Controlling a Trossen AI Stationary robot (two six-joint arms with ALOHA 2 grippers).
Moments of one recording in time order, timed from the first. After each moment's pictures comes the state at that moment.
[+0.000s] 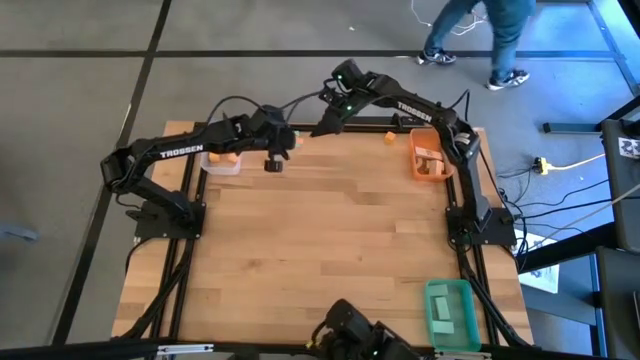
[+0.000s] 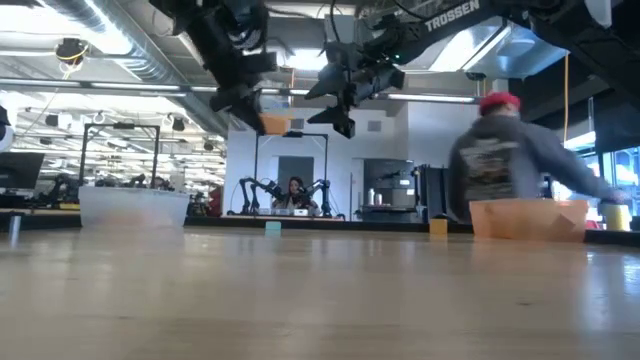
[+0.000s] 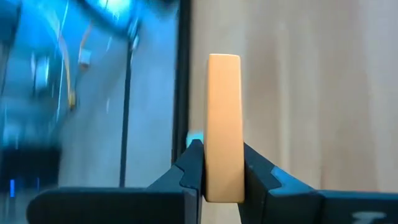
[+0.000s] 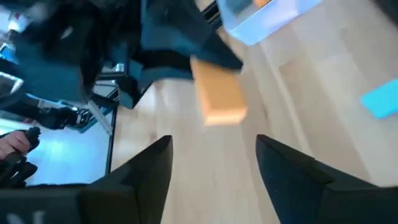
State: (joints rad) left arm 0.49 1.41 1.12 -0.45 -0.21 0.68; right arm -0.64 2.12 2.00 -0.75 -0.88 0.12
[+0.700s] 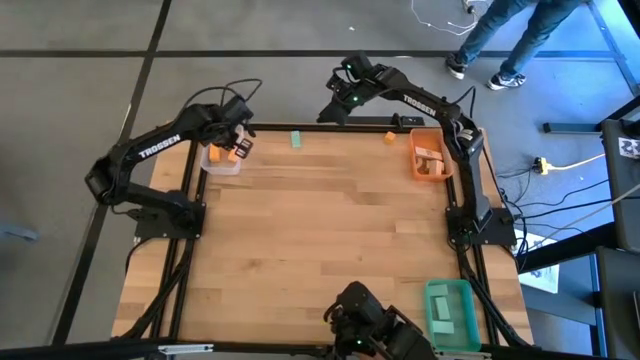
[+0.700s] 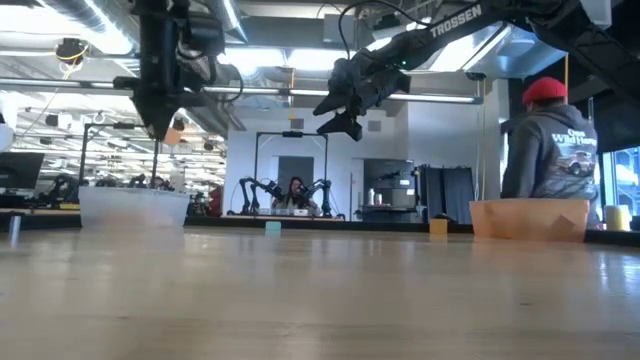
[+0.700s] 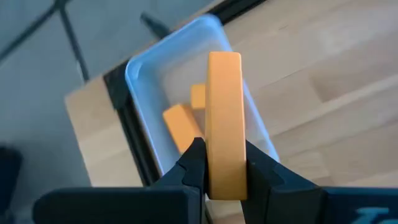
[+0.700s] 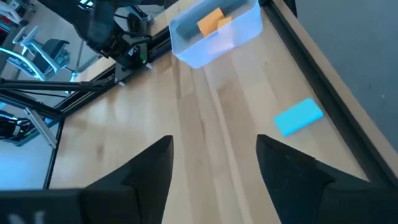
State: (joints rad) left arm 0.74 1.28 1.12 -1.09 -0.43 -0.32; right arm -0.73 2.13 2.00 -0.71 -0.77 -0.01
